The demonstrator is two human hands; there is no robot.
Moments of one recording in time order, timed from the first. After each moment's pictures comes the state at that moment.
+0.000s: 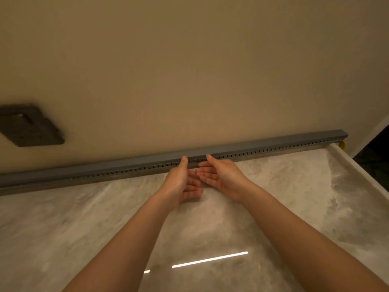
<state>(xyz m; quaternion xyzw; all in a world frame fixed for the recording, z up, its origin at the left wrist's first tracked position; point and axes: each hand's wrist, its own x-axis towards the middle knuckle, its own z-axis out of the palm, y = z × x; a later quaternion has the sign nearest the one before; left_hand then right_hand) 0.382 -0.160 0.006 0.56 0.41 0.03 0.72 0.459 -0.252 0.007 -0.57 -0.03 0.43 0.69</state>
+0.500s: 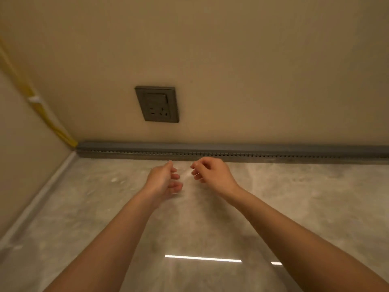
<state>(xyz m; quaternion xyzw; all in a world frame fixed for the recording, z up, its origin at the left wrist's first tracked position) 0.191 -0.023 0.019 0.52 0.49 0.17 0.67 0.291 -0.117 0.017 -0.75 -0.34 0.28 0.49</state>
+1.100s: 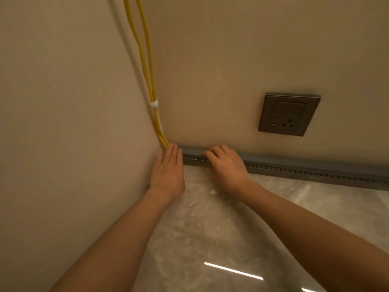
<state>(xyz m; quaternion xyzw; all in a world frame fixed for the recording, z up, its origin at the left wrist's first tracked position) 0.036 0.173 0.019 0.91 0.39 -0.05 -0.11 0.187 0.101 -0.011 -0.72 -0.65 -0.16 0.17</state>
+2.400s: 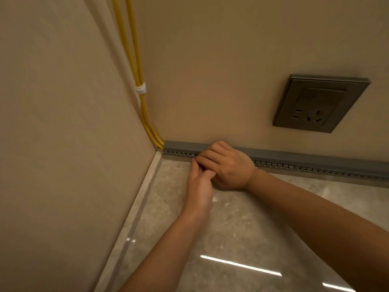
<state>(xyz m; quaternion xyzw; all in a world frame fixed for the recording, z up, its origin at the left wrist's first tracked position) 0.102 0.137 -0.014 0.45 0.36 0.34 0.75 0.226 0.132 -0.032 -0.48 -0.81 -0.25 0.20</state>
